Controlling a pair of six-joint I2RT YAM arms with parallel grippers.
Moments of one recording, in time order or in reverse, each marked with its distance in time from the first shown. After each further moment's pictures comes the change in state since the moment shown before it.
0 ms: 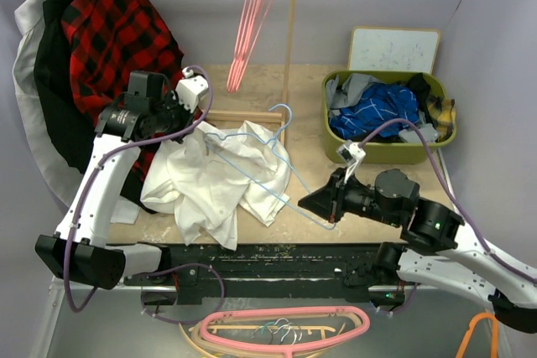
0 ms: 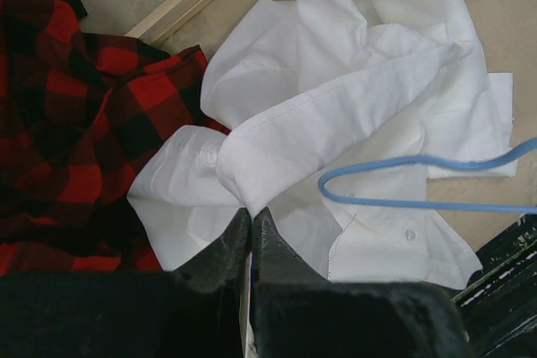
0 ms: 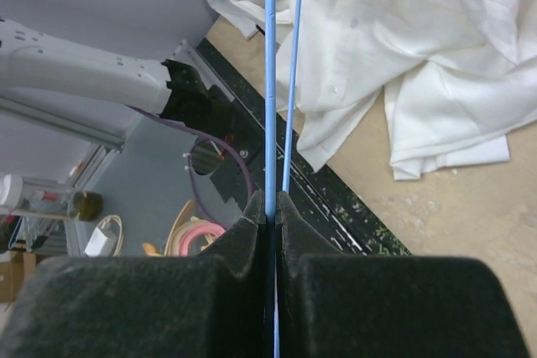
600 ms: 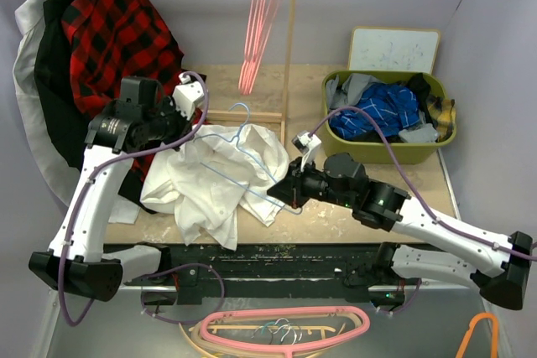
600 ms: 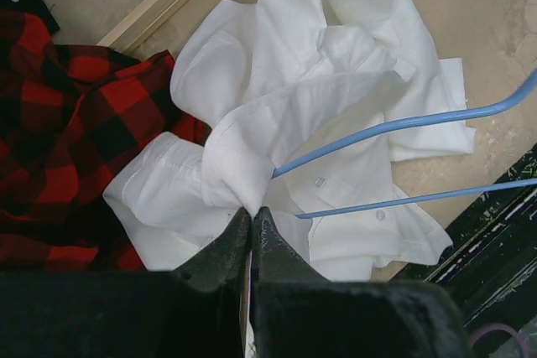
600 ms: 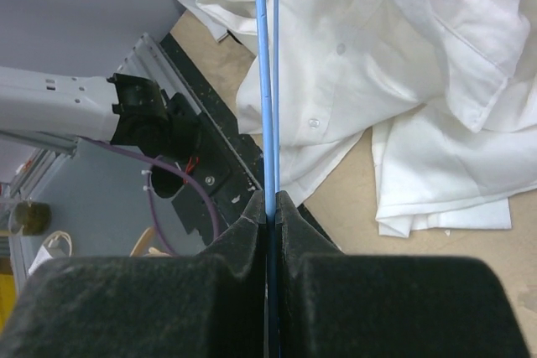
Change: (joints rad) left arm 0.000 -0.066 0.005 -0.069 0.072 0.026; right arm 0.000 0.330 0.000 0.288 -0.023 -0.085
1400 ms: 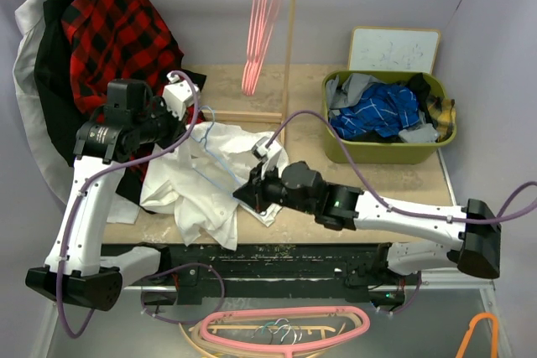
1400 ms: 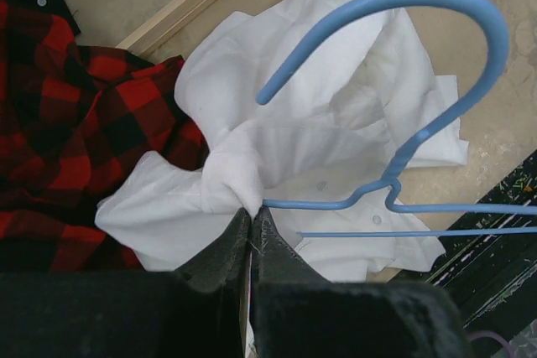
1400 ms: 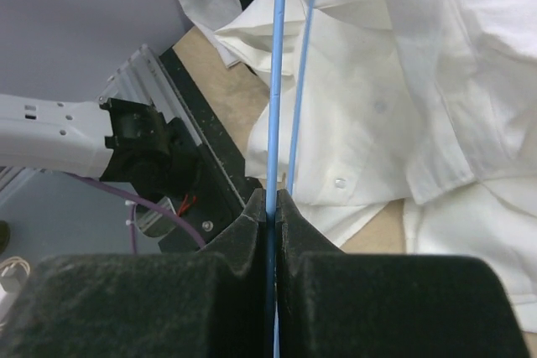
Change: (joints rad) left arm 0.033 -0.069 0.006 -0.003 0.042 -0.031; right arm 0.132 0.279 0.067 0.264 0.119 -0.082
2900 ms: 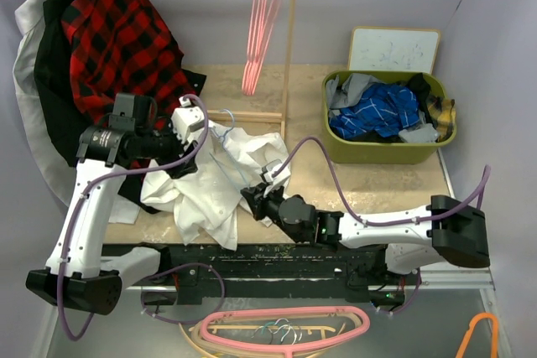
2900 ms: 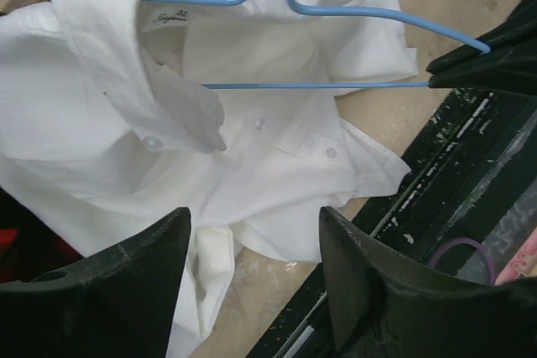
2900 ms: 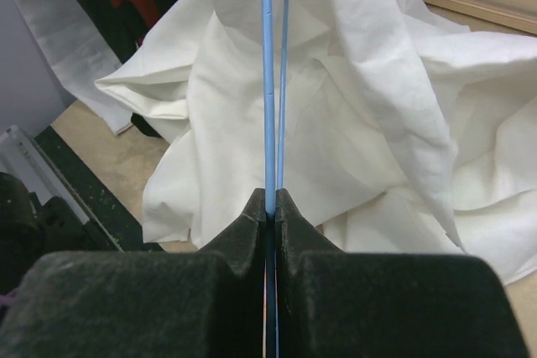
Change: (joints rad) left arm 0.007 -0.018 -0.063 -0.215 0.140 0.174; right arm 0.206 0.116 -0.233 0.454 0.567 -0.098
